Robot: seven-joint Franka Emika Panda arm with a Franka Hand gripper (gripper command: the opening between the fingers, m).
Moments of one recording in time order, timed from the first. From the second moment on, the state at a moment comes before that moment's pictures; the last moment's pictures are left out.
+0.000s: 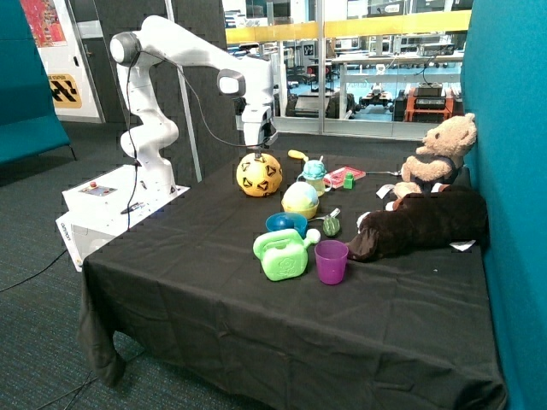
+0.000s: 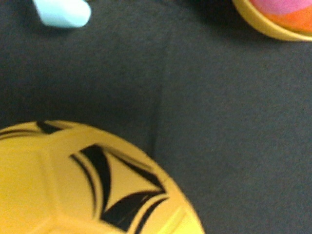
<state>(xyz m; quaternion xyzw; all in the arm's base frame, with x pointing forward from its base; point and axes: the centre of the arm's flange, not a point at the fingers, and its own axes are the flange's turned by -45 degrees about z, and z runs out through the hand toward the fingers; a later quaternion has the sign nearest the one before) 0.524 -0.026 0.446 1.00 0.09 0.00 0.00</state>
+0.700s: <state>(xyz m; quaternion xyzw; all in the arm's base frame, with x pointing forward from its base) 0.554 -0.073 0.434 1.00 0.00 0.00 0.00</state>
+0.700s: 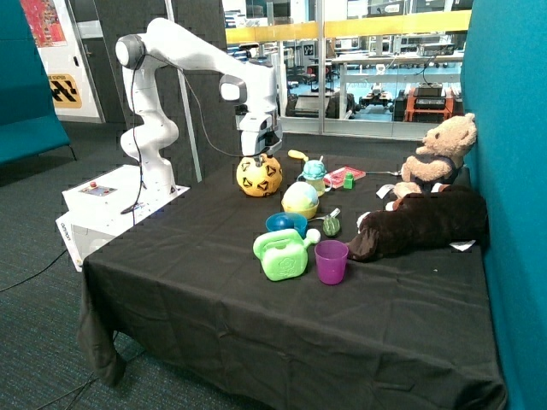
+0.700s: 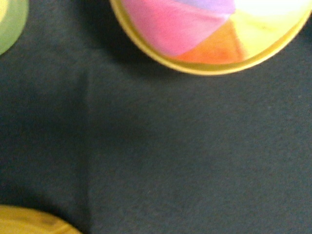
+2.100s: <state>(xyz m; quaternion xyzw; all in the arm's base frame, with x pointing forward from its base) 0.608 -0.156 0.420 1.00 -0.04 0.00 0.00</state>
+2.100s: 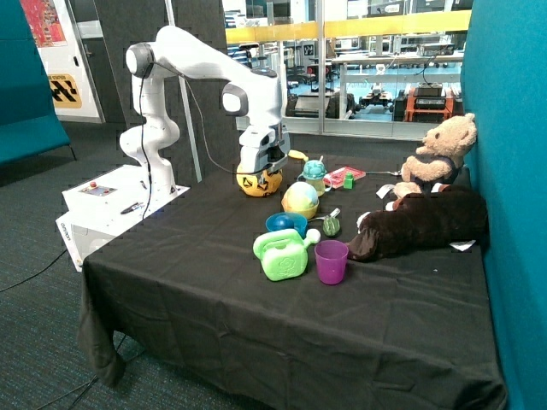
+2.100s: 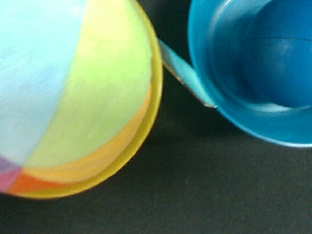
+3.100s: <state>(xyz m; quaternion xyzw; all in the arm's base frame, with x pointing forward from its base) 0.645 -0.197 0.382 1.00 -0.06 0.00 0.00</state>
